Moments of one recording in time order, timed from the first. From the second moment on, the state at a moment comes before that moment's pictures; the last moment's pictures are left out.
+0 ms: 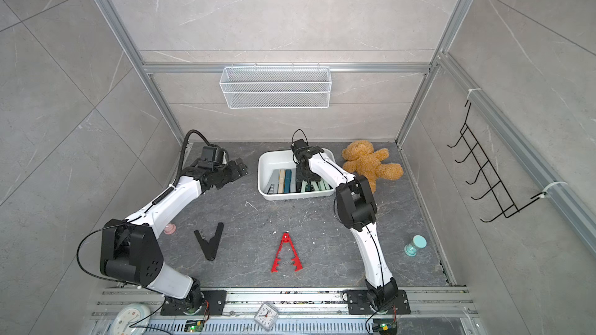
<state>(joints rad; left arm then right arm) -0.25 1.54 1.22 -0.49 0.07 -0.63 0.49 2.33 2.04 -0.97 0.20 0.45</state>
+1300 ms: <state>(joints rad) -0.10 1.41 0.97 -0.48 0.14 -0.65 0.40 2.42 2.21 -1.07 0.05 0.38</state>
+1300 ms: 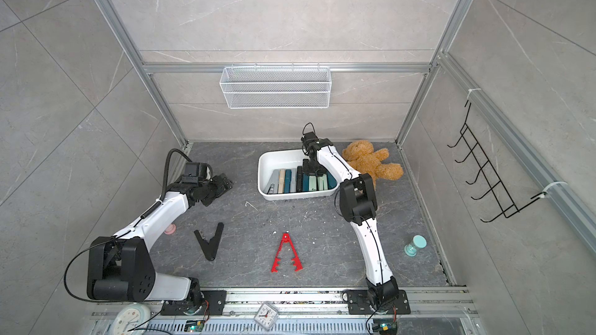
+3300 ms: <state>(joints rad) -0.08 1.17 0.76 -0.67 -0.02 -0.68 0.38 2.20 2.08 -1.00 0.01 0.36</state>
